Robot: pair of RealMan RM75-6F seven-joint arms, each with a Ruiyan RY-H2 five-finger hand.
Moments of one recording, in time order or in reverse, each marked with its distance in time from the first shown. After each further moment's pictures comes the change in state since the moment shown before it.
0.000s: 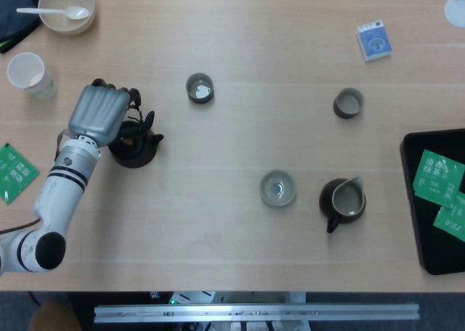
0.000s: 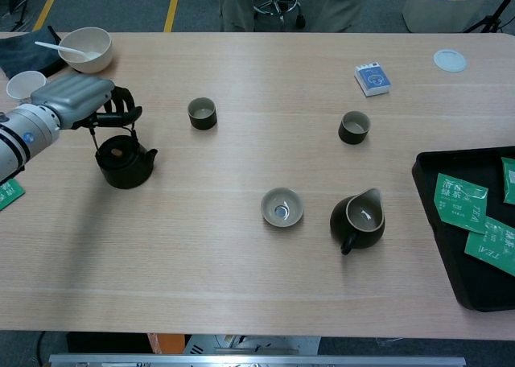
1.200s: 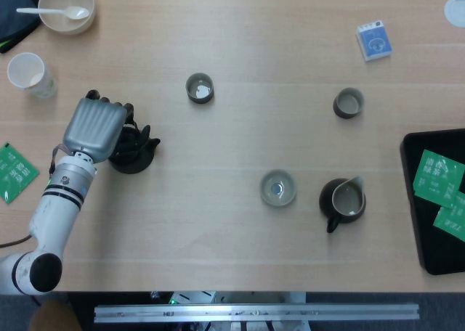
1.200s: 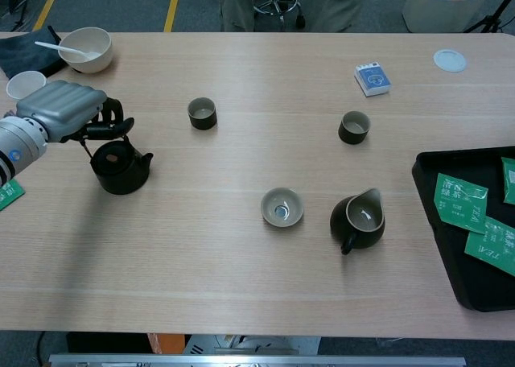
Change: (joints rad) left arm 0.028 0.039 0.051 -0.144 -0.011 0.118 0.155; right arm -0.005 -0.004 -0.004 0.014 -0.001 -0.001 0.018
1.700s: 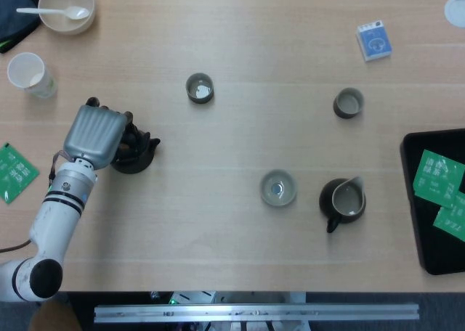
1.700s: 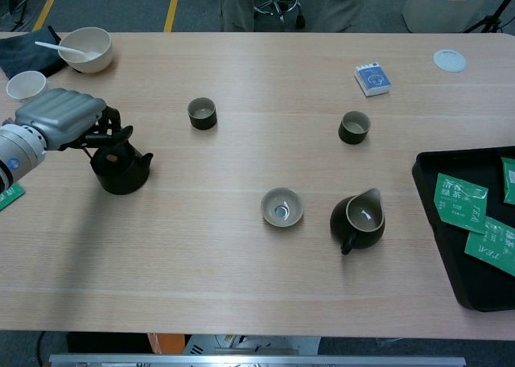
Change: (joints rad) left arm 0.006 0.002 0.013 -0.037 -0.019 0.011 0.034; right arm -0.005 -0.001 -0.003 0.003 -0.001 0.002 0.007
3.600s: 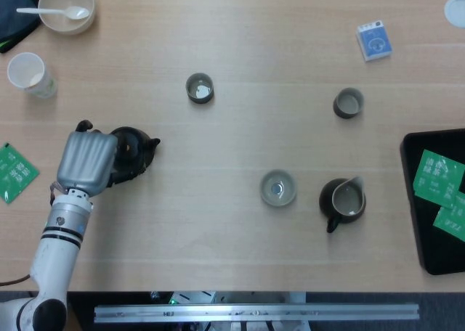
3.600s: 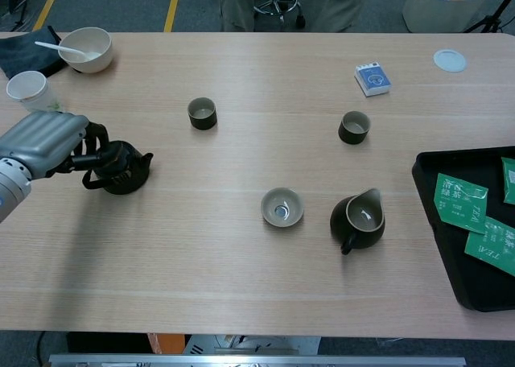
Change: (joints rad) left arm 0.142 -0.066 0.062 -0.073 0.117 0.225 -0.058; right arm 0.001 -0.006 -0.006 0.021 -0.004 -0.013 0.027
